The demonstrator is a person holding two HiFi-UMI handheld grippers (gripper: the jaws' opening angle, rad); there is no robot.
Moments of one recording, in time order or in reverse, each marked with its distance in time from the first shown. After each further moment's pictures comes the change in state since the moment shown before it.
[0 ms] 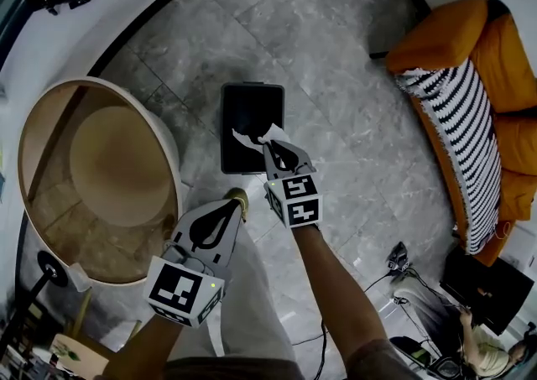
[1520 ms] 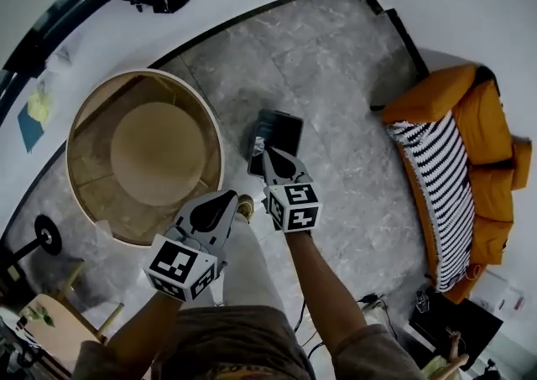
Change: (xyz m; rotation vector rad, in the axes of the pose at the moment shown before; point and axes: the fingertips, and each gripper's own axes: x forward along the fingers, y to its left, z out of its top) left arm -0.155 -0.004 0.094 -0.070 -0.179 0.107; right arm -0.097 0.129 0.145 -0.044 -0.136 0.104
